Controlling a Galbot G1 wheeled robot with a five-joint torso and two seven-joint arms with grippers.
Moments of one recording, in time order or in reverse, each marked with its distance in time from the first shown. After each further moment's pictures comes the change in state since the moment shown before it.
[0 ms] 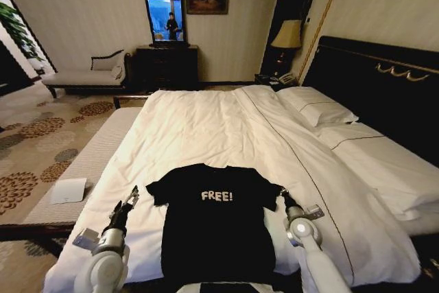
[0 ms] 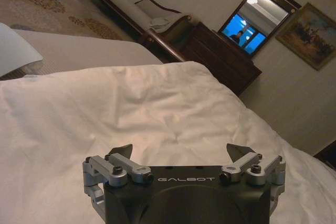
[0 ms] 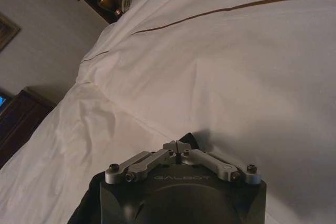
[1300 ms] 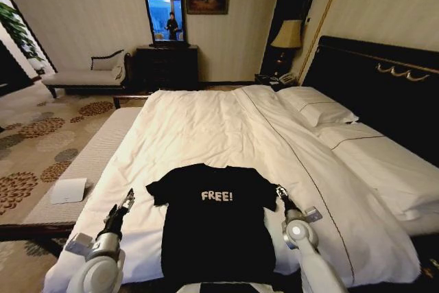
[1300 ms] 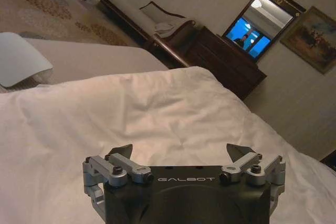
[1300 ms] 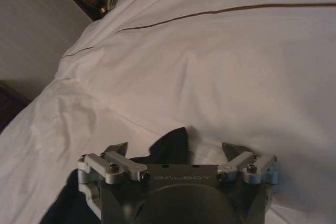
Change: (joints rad) left arm 0.032 0.004 -0.026 -0.041 -0.016 -0.002 -0.020; right arm 0.006 0.019 -0.013 0.017 -0.053 -0.018 0.097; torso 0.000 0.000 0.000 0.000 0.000
